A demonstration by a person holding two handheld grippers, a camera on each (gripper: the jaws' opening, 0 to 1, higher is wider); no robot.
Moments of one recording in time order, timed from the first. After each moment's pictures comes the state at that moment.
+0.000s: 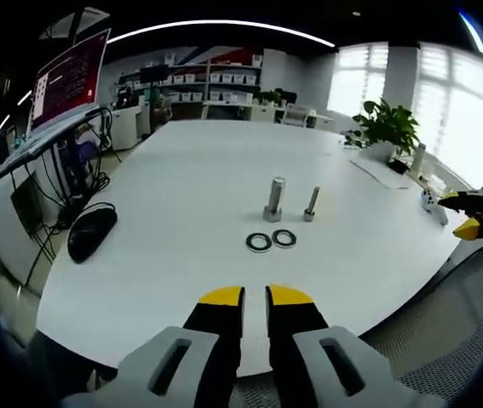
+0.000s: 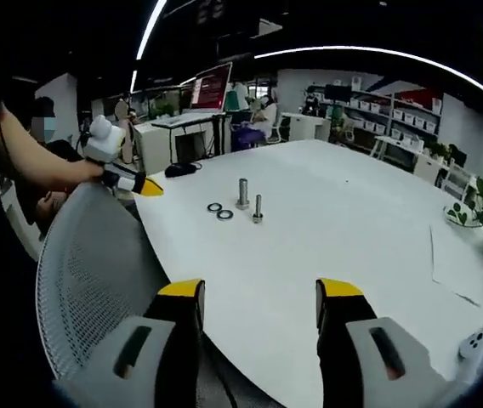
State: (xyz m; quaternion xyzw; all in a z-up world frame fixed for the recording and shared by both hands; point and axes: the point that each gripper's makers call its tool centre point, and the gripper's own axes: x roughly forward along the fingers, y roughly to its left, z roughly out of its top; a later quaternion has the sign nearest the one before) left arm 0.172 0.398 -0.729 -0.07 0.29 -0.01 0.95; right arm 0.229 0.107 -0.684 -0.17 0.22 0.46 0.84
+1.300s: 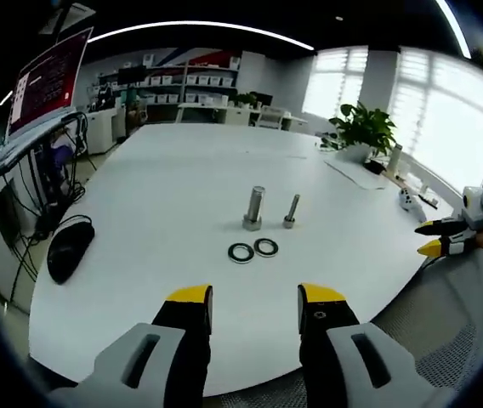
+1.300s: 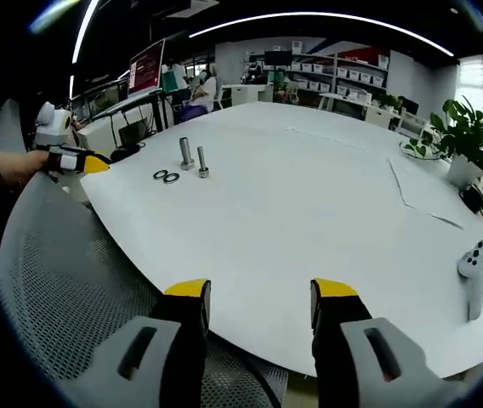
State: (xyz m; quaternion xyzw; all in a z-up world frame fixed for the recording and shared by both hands) left arm 0.190 0.396 -0.725 -0.04 0.31 -0.11 0.94; right arm 0.237 0.057 -0.741 -0.13 0.31 0.33 0.88
